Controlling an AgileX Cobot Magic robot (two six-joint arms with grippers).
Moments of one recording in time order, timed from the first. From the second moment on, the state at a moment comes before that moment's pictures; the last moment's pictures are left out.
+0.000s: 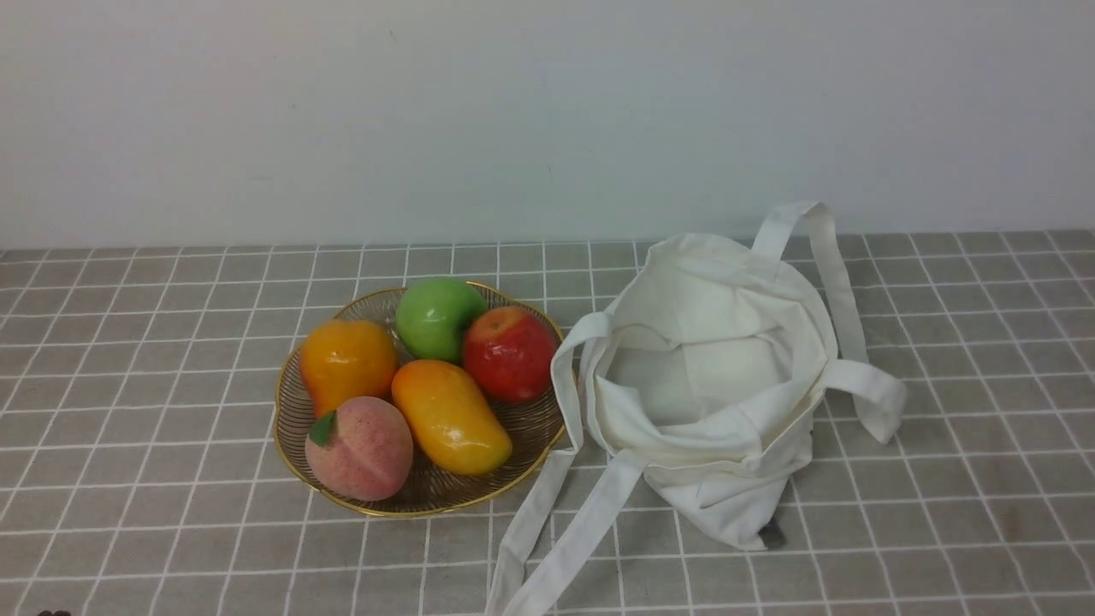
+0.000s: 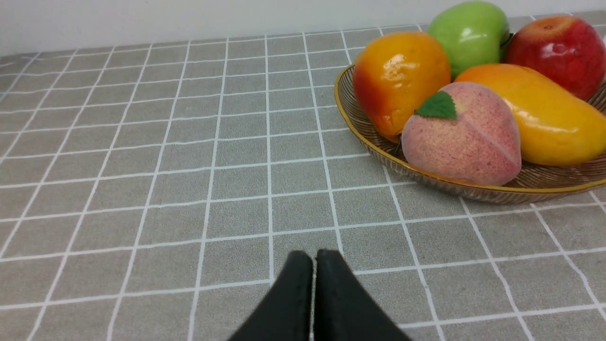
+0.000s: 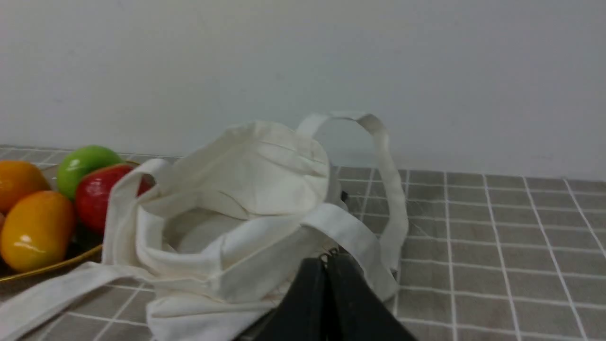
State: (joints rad) right arm 0.19 0.01 -0.01 0.06 0.25 -0.01; left arm -0.02 -0.01 0.03 -0.04 0.38 0.07
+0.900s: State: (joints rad) right arm 0.07 -0.01 0.03 0.06 0.36 0.00; left arm -0.02 -0.01 0.03 -0.04 0.38 0.07
